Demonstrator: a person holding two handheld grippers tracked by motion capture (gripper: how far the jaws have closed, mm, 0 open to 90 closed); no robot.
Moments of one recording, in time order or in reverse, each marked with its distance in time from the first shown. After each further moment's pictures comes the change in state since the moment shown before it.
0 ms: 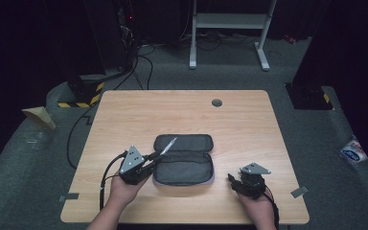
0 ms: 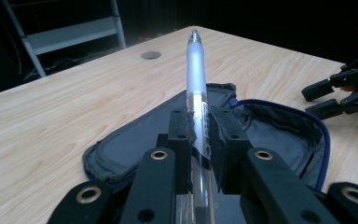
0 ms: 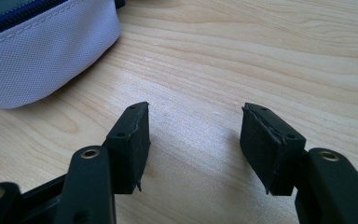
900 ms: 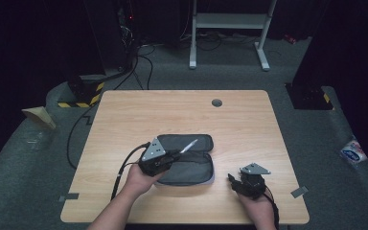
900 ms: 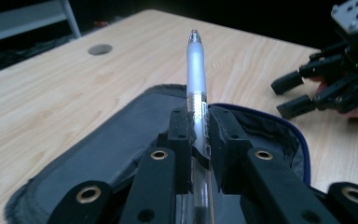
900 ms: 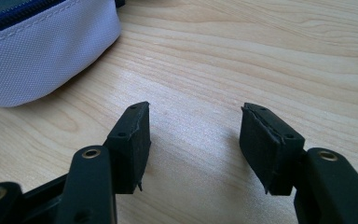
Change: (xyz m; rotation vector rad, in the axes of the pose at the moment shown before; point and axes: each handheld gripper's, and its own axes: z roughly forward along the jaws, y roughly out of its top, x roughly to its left) left arm -0.011 0.019 0.054 0.092 -0.166 0.060; right arm 0.001 -0.001 -0.001 0.003 -0.001 0.008
